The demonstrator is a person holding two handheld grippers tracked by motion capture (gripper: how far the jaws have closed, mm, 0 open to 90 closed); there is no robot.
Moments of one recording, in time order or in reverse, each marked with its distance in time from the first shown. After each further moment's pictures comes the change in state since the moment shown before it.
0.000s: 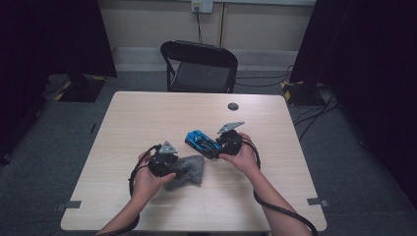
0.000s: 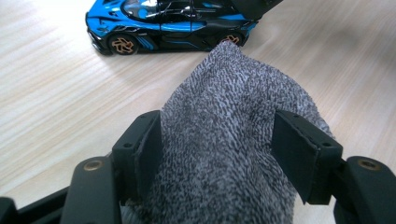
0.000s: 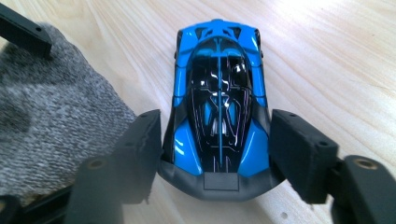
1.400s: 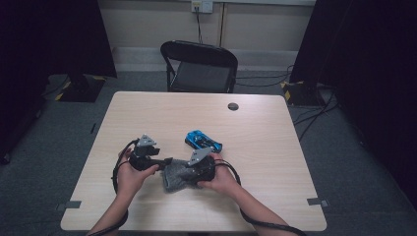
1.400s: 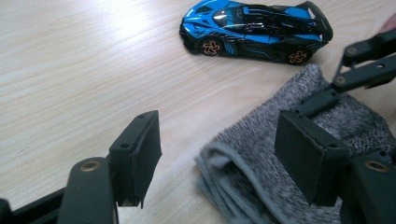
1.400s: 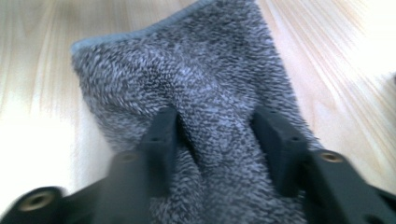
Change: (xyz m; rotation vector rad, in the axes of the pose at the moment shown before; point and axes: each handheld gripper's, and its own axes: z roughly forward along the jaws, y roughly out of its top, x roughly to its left) left arm 0.041 -0.013 -0.027 -0.066 0.104 -0.118; right arm 0.096 -0.013 0.043 0.015 0.211 -0.308
